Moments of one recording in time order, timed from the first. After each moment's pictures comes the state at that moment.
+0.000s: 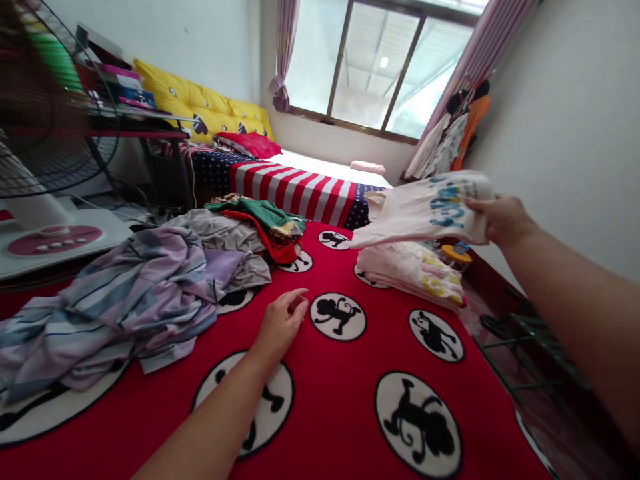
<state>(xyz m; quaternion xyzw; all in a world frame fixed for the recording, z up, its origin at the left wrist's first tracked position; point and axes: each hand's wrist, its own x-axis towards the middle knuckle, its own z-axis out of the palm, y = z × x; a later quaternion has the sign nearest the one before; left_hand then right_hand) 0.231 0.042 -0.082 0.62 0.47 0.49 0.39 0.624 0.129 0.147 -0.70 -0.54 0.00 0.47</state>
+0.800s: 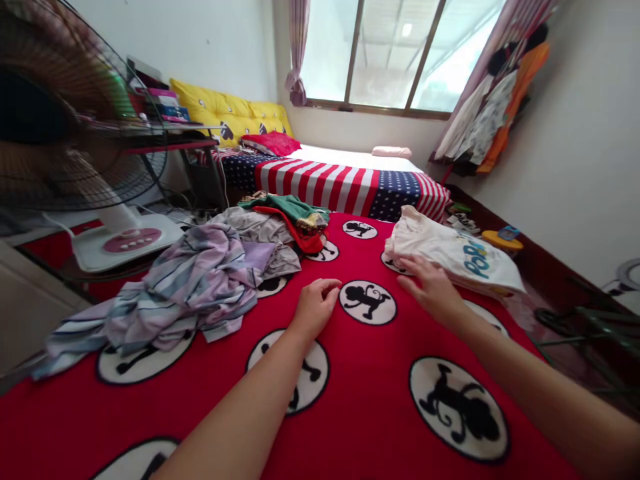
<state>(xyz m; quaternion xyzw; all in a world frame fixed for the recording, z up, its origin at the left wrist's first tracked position) 0.234 0.042 -0.076 0.66 0.47 0.49 0.33 0.497 0.039 -0.021 -0.66 -0.73 -0.03 0.17</state>
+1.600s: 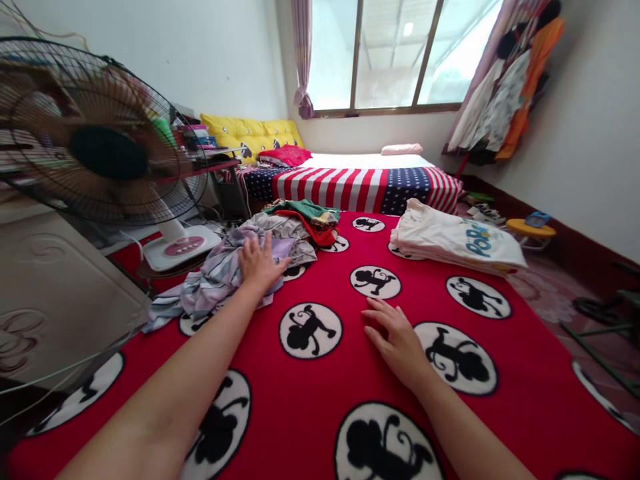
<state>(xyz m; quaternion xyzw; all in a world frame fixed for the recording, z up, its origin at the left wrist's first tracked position) 0.095 0.051 -0.031 0.64 0.69 0.30 -0.11 0.392 -0.088 -0.077 -0.56 -0.74 0.15 0.34</state>
